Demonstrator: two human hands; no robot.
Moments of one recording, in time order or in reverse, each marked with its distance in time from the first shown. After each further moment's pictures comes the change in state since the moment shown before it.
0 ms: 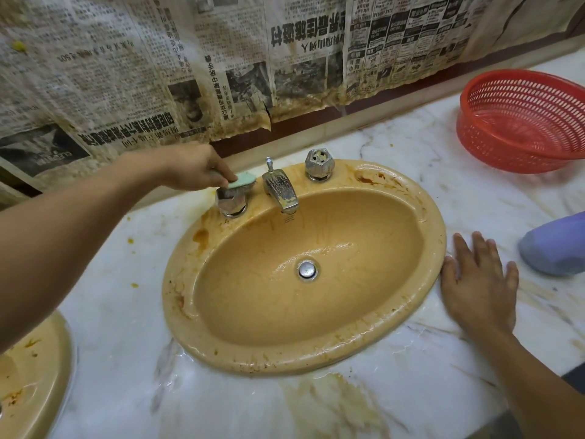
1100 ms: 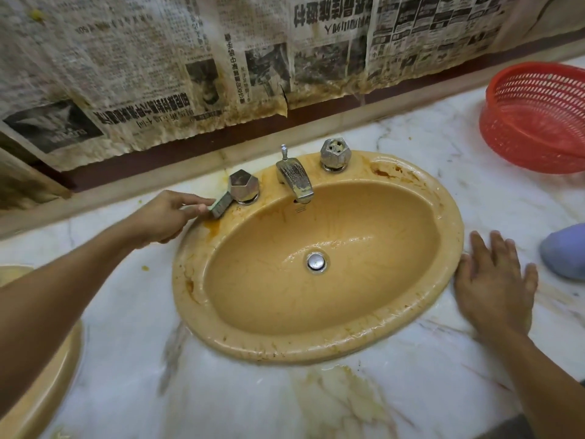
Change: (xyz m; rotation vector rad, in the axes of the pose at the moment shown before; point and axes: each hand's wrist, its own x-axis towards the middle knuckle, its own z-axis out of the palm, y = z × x) left_hand -0.069 -0.041 0.112 -0.827 0.149 -0.327; right_hand 0.002 -0.001 0.001 -0.020 -0.003 0.000
